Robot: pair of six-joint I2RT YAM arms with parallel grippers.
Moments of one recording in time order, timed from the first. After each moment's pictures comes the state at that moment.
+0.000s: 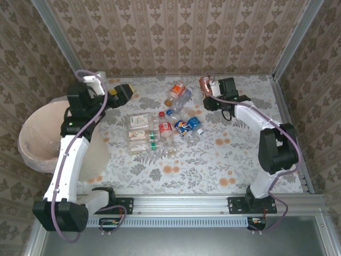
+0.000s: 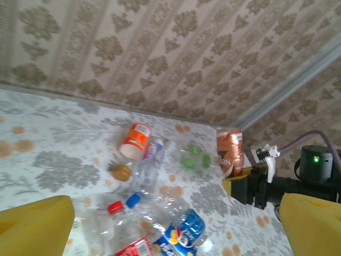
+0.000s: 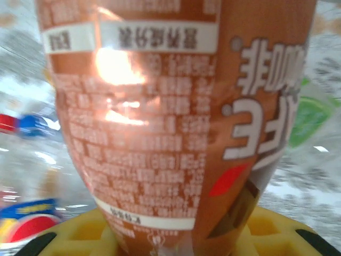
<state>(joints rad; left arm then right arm) -0.16 1.15 1.16 -0.29 0.56 -0.49 0.22 1.70 1.21 -0.22 -0.25 0.13</state>
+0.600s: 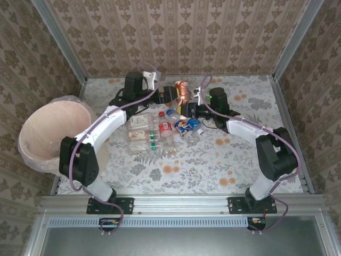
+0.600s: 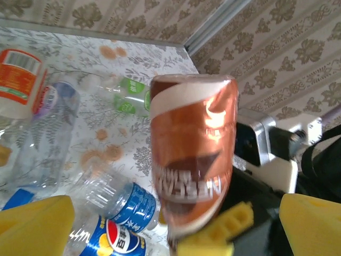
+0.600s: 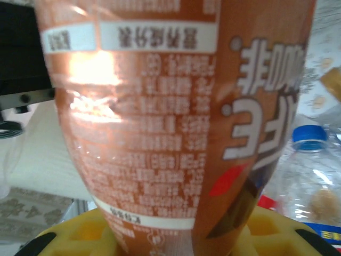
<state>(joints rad) -0.48 1.63 1.34 -0.14 0.59 -0.52 0.37 1.68 1.05 0.25 -0.75 0.53</state>
